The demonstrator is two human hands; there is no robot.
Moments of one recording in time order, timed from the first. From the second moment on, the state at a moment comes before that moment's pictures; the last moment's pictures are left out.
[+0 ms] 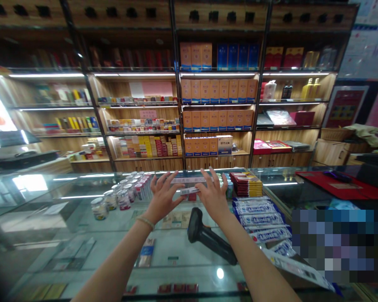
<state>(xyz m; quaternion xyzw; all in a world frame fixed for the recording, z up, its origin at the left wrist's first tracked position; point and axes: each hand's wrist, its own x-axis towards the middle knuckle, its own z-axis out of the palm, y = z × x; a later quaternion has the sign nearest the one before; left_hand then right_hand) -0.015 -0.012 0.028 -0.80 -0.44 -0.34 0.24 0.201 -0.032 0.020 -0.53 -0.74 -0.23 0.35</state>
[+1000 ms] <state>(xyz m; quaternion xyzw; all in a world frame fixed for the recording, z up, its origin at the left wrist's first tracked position) -0.017 -0.005 0.016 -0.77 -0.42 -0.43 0.22 0.201 -0.112 -0.013 -0.60 -0.76 -0.15 0.21</state>
